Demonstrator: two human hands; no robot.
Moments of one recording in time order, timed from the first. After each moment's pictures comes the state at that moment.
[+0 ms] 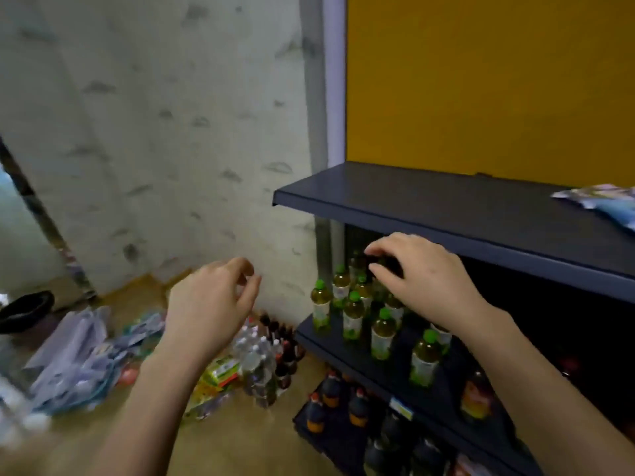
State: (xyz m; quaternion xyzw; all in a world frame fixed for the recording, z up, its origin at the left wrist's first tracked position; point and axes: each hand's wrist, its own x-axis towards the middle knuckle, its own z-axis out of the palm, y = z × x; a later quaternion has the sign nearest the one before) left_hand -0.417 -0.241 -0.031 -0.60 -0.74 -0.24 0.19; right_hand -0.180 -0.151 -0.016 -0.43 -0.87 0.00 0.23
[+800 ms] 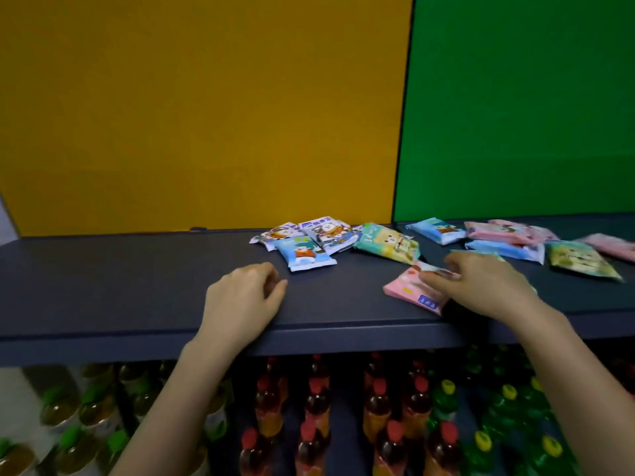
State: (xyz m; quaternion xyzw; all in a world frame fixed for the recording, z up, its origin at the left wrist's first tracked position) left_hand -0.023 -0.033 -0.022 -0.82 -0.50 -0.28 0.05; right_hand 0.246 -0.142 0.003 -0.86 -0.49 -0.02 0.13
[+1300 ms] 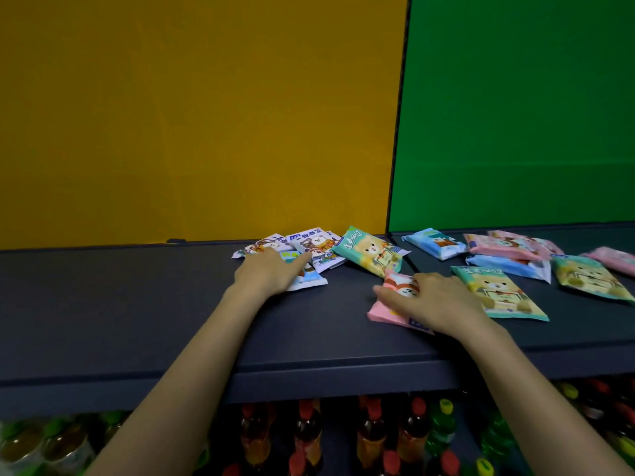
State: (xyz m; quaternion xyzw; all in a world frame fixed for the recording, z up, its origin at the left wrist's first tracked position) left_hand 0.055 0.073 -0.007 -0.79 -0.58 -0.14 -0.14; right_hand 0.239 -0.082 -0.011 -0.87 -0.48 0.05 0.11
